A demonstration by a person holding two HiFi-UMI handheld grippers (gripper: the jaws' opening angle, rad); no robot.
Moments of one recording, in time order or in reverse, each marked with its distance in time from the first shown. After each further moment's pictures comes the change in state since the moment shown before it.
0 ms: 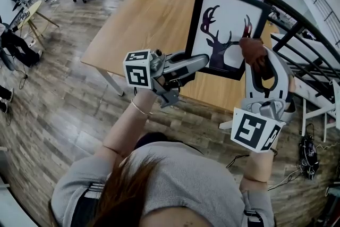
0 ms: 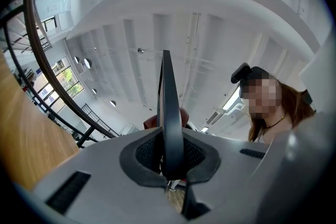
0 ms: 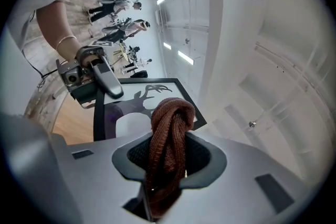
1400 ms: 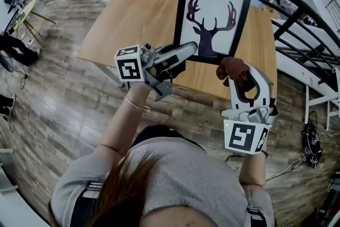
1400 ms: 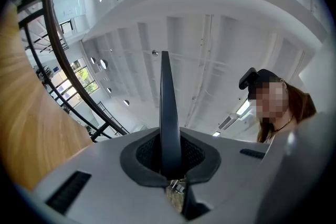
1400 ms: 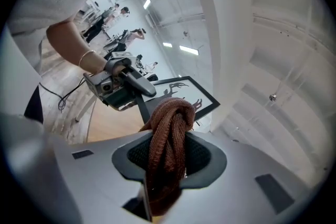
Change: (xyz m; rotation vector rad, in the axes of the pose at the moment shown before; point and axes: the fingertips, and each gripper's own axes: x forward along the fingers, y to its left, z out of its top) left arm -0.004 0.035 -0.018 -0.074 -0.024 0.144; right arm -0.035 0.073 -0.053 0.220 0.025 0.222
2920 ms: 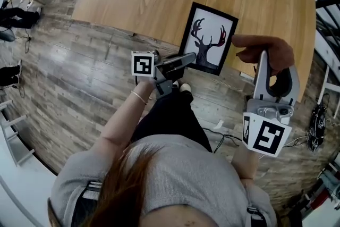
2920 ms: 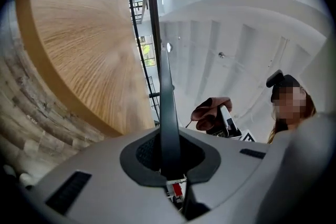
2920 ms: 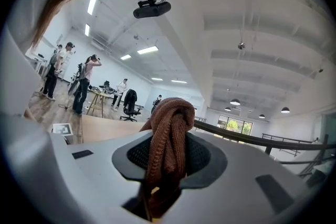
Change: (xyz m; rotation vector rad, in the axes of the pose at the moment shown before) left arm -0.183 0.148 -0.174 -0.626 0.037 0.404; right arm 0.081 0.046 -0.037 0.603 -0.002 -0.061
